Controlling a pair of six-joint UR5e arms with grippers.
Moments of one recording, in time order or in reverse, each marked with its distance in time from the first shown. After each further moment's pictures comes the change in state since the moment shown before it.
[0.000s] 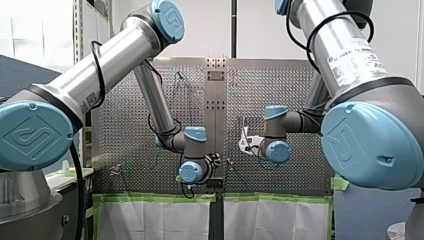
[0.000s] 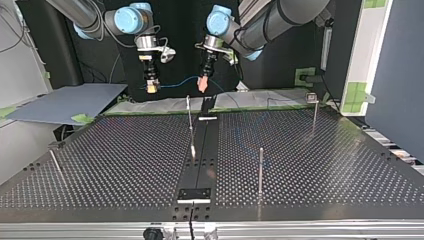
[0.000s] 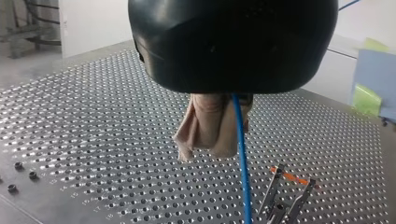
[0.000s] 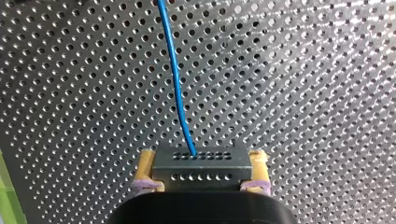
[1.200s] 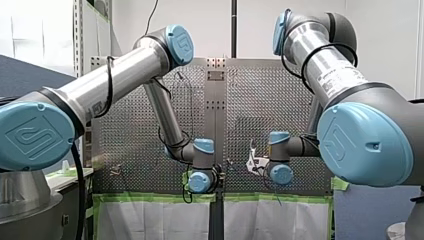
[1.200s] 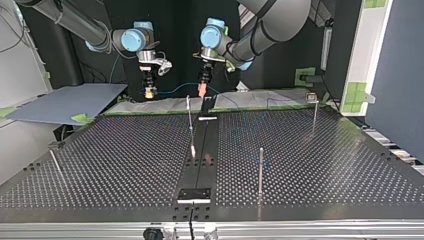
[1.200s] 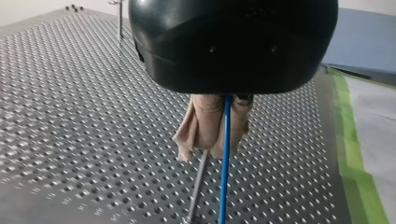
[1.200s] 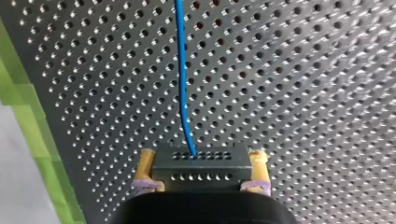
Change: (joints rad) left arm 0.012 -0.170 0.192 -0.081 -0.045 0.195; right arm -0.077 0.272 -0.175 -0.036 -0.003 0.019
